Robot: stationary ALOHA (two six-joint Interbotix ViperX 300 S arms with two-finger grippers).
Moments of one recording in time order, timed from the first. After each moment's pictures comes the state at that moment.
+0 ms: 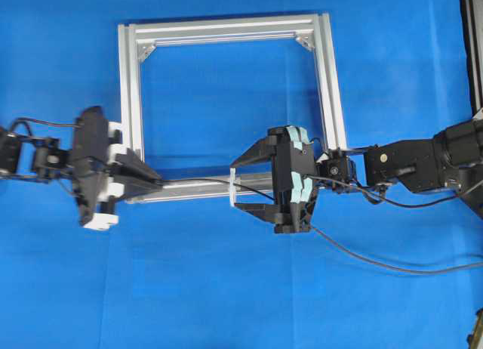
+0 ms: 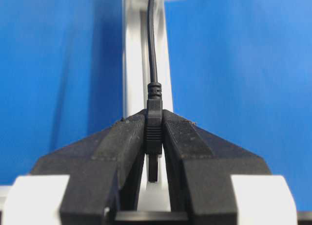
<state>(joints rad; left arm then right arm) -0.15 -0.06 1.15 -0.09 -0.62 -0.18 0.12 0.16 0.80 0.10 -0.53 0.11</state>
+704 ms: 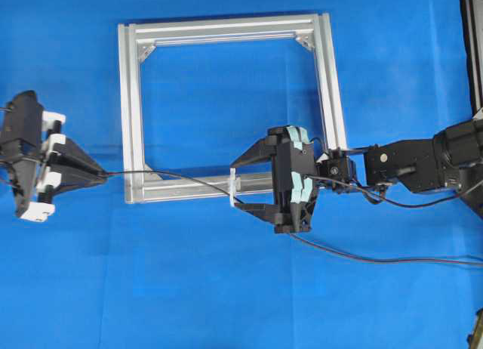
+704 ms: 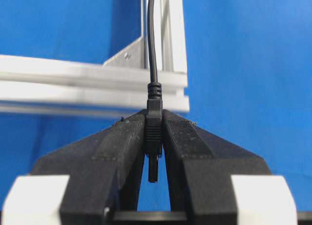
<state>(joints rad) -0.15 -0.42 1.39 -0.09 -0.48 -0.24 0.12 0.16 0.80 0.10 -0.53 0.11</state>
